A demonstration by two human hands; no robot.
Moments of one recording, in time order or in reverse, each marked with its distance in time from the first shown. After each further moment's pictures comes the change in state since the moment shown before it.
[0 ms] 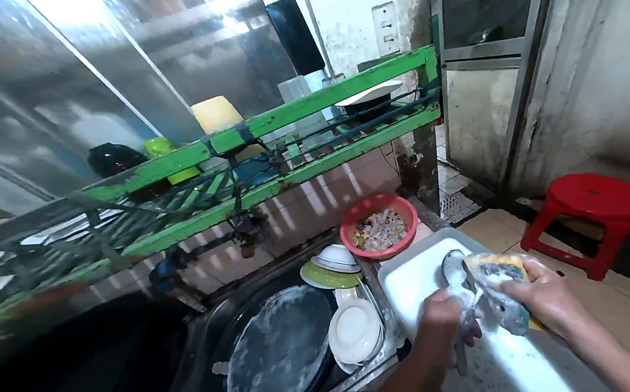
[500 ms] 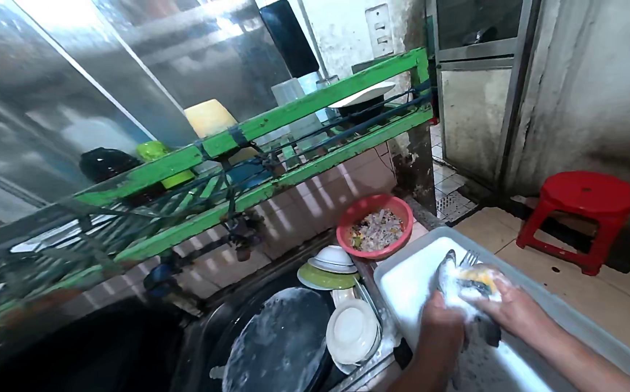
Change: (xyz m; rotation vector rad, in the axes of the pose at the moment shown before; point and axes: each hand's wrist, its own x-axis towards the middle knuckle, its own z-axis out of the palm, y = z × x) left_hand -0.017 0.001 0.008 0.184 0.079 0.078; right_hand -0.008 0.020 0.014 -0.401 -0.134 -0.411
